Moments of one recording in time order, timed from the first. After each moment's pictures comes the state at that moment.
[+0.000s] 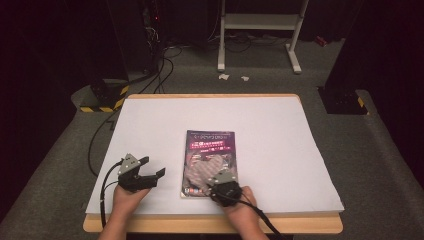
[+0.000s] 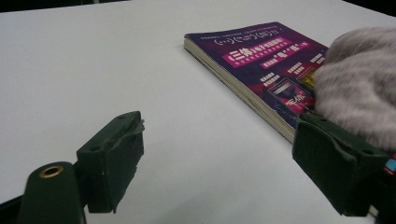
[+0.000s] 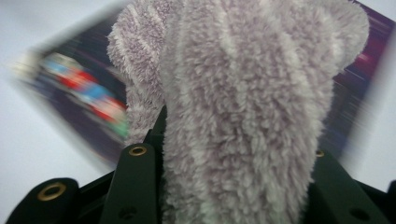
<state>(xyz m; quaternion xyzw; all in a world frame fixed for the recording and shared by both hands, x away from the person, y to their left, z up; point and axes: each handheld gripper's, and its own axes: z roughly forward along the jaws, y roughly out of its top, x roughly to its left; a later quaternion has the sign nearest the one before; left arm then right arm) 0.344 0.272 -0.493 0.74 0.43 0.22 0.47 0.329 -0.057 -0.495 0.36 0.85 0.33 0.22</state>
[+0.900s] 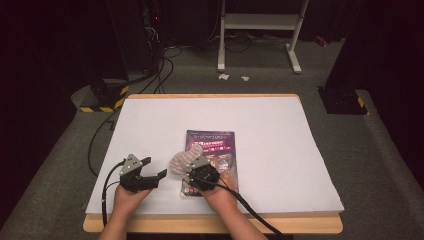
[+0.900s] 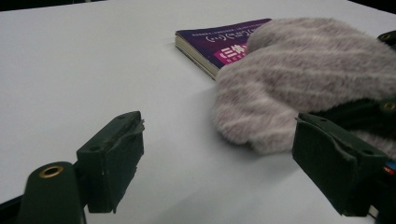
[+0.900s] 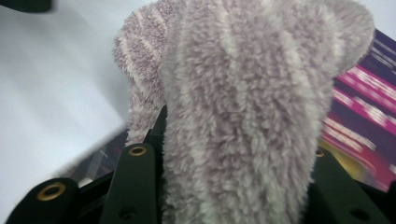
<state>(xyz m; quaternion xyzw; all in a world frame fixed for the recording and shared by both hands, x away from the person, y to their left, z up) 0.345 0.270 -0.493 0.74 0.42 0.22 0.47 0.370 0.026 -0.494 0.31 0.87 0.34 0.19</state>
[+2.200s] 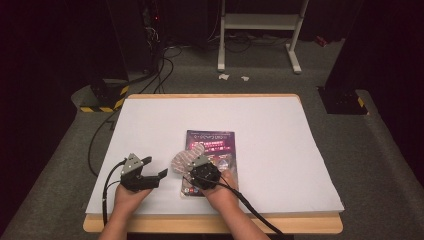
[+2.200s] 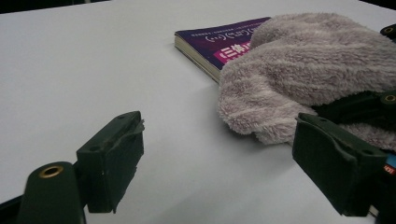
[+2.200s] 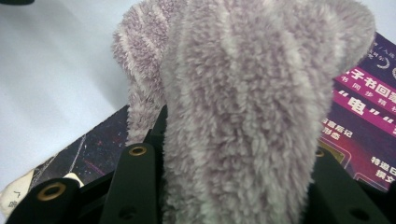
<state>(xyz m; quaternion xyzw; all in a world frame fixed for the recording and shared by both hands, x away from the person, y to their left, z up) 0.347 0.269 -0.493 0.74 0.42 0.22 0.47 0.373 0.017 -0.492 0.32 0.87 0.32 0.20</state>
